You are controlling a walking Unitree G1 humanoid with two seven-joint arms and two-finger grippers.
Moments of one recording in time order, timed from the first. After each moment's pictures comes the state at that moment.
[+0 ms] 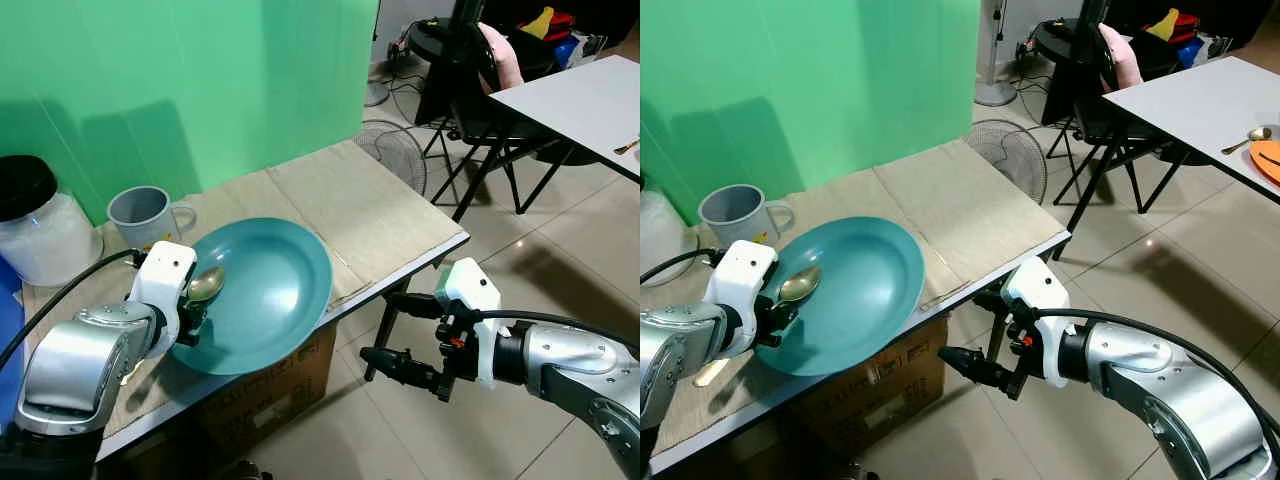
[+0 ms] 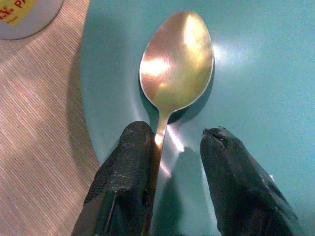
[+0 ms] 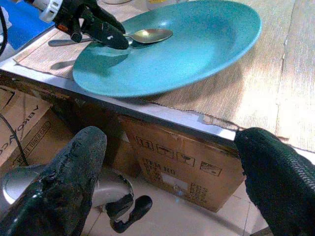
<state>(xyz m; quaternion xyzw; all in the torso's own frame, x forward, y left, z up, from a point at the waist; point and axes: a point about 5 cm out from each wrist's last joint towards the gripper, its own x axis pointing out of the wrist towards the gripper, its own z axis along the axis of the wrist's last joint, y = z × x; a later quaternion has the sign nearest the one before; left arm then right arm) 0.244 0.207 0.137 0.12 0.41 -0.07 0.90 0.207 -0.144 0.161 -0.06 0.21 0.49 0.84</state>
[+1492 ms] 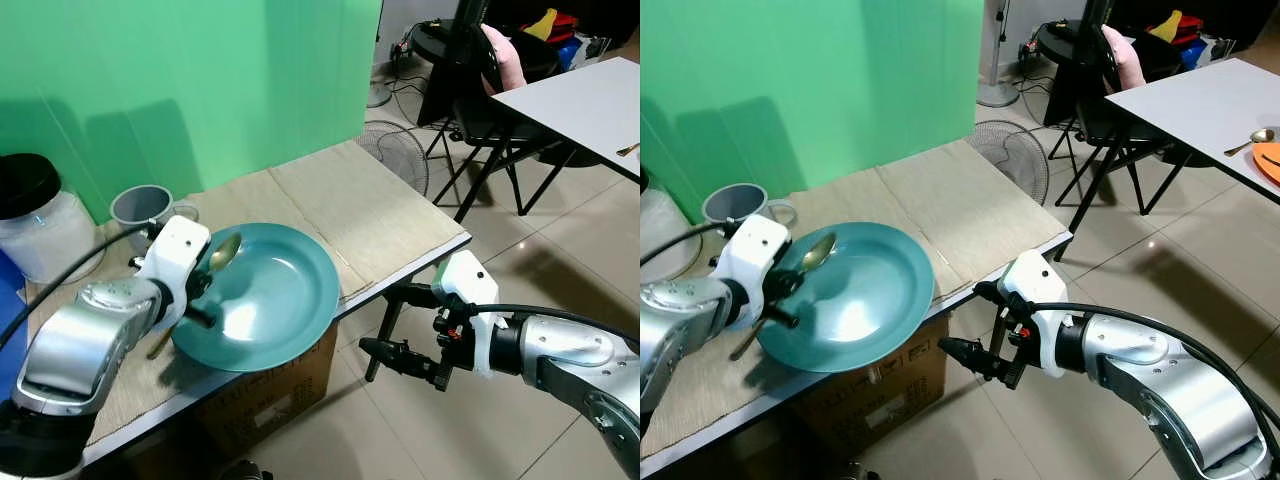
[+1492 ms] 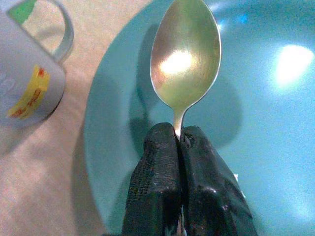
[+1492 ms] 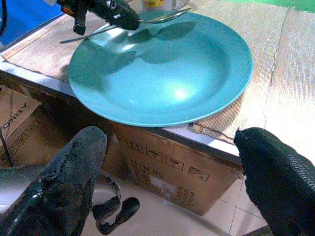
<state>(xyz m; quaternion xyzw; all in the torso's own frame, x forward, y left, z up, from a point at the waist) 0.266 0.199 0.156 0.15 0.32 -0.14 0.92 0.214 -0.141 0.165 -0.08 0.19 0.49 0.85</state>
